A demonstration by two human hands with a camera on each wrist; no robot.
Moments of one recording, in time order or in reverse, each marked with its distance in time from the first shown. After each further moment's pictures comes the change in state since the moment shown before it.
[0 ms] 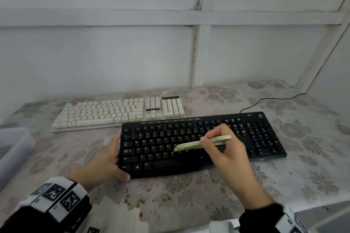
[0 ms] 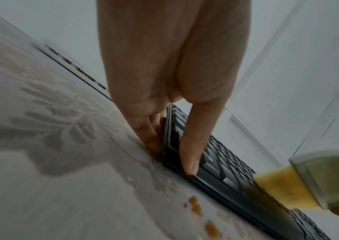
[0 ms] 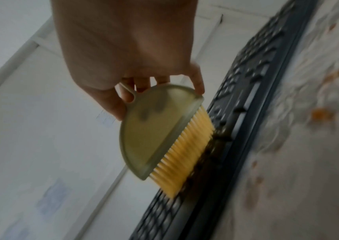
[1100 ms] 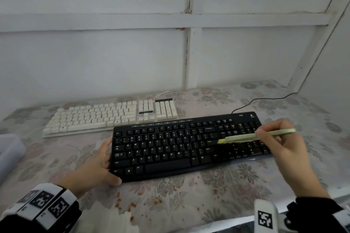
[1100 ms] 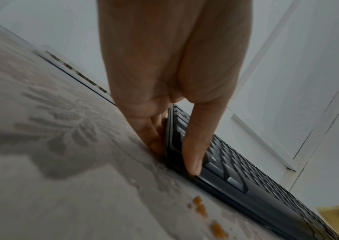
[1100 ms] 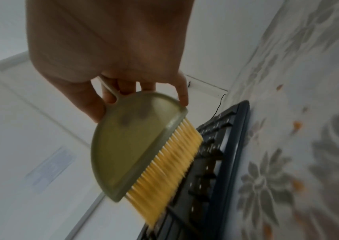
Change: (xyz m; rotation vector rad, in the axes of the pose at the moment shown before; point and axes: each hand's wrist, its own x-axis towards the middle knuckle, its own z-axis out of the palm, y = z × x) left_hand 0.004 -0.007 -0.003 -0.042 0.023 0.020; right_hand 0.015 0.055 -0.106 0.037 0.266 -0.058
